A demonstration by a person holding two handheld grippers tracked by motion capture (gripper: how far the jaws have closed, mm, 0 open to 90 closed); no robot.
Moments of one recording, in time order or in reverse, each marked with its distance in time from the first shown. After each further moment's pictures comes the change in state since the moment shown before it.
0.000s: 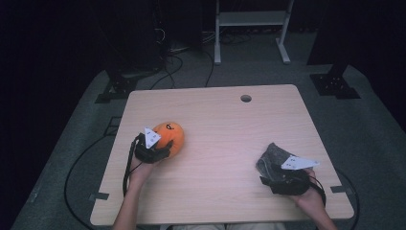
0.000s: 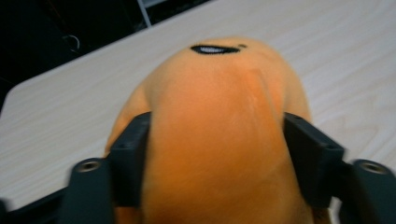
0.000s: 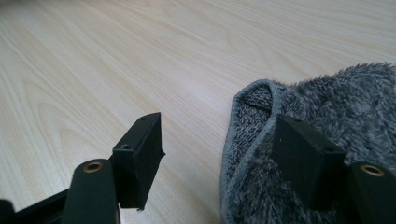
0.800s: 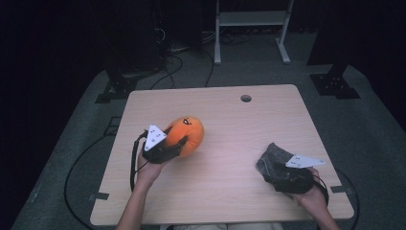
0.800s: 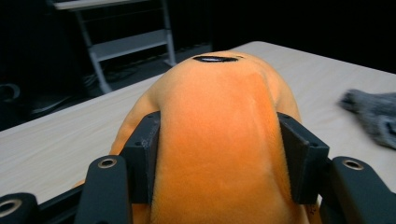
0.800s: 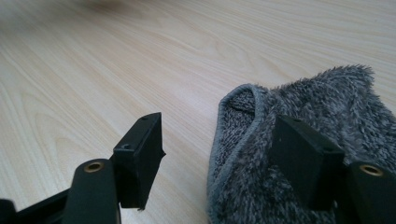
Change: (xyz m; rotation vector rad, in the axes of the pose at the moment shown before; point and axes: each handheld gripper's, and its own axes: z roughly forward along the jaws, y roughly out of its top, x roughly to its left) left arm -0.041 0.044 -0.028 -0.206 -0.238 -0.030; right arm -0.008 -0.001 -0.005 -0.026 -0.007 0.034
